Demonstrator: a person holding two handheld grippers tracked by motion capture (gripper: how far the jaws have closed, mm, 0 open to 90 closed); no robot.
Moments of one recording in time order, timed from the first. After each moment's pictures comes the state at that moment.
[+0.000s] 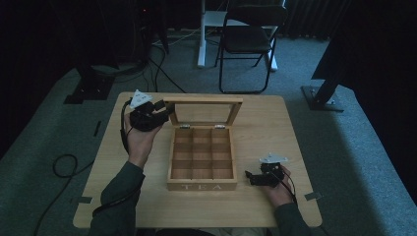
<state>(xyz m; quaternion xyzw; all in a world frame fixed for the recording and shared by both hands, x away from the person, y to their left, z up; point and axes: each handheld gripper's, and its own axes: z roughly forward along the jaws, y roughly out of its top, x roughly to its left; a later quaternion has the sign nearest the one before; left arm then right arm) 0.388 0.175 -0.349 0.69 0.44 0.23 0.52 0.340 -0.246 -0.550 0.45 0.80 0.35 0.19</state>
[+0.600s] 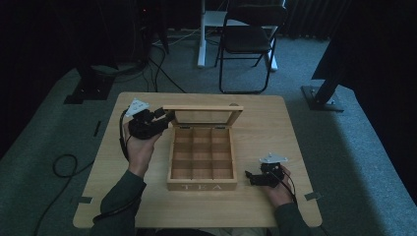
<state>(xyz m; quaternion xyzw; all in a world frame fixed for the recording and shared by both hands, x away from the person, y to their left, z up) 0.371 0.178 -0.363 0.68 0.45 0.21 0.54 0.340 -0.246 -0.550 0.45 0.80 0.35 0.19</state>
